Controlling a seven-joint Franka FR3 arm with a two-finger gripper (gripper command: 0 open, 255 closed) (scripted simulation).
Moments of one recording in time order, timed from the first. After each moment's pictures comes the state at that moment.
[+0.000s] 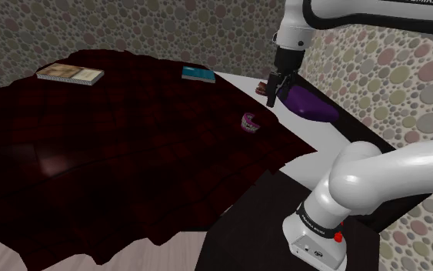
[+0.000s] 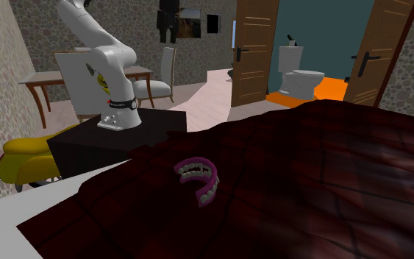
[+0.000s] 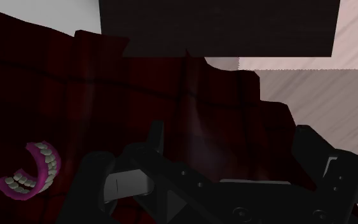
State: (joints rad) arm -0.02 -0.77 -0.02 -2.41 -0.06 1.52 0.01
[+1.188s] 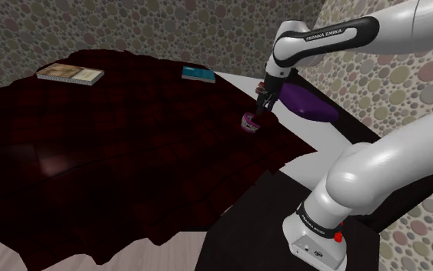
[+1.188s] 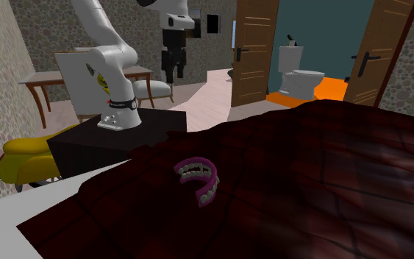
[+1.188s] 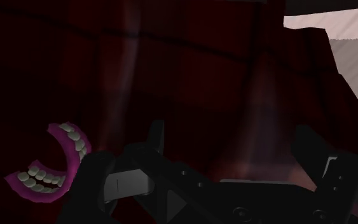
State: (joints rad) arm -0.10 -0.42 -0.32 -2.46 -0.15 1.99 -0.28
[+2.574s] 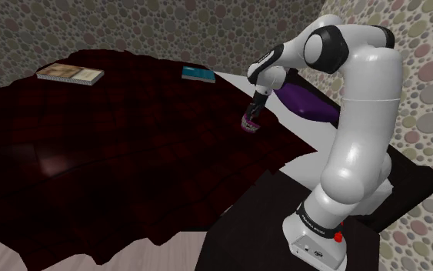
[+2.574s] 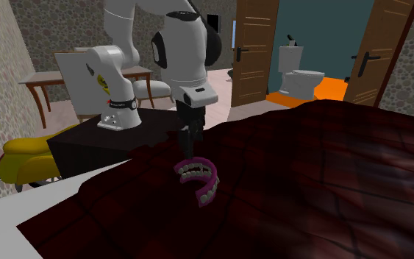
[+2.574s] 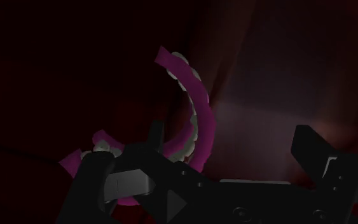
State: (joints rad) arm -0.25 0.43 -0.45 -1.95 0.34 2.27 -0.84
